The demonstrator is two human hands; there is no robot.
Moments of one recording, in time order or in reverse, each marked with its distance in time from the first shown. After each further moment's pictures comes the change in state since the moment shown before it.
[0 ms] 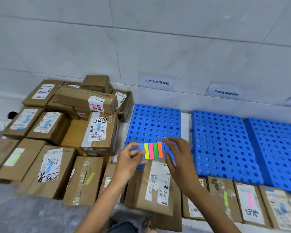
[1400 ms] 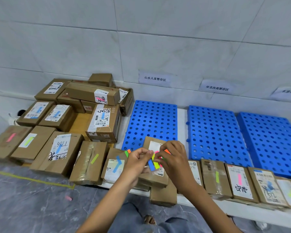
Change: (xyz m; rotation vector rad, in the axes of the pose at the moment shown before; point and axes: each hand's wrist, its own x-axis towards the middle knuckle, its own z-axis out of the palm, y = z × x) left_hand -0.107 -0.031 0.020 0.009 -0.097 -0.143; right_hand -0.088 -0.023 -0.019 -0.114 0.092 -0.328
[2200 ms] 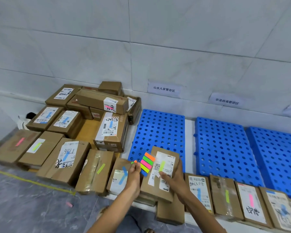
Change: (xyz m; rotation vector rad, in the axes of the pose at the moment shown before) left_hand 0.061 -0.061 -0.029 -0.334 0.293 -0.139; right_hand -0.024 0.022 0.063 0.871 -0.369 1.157
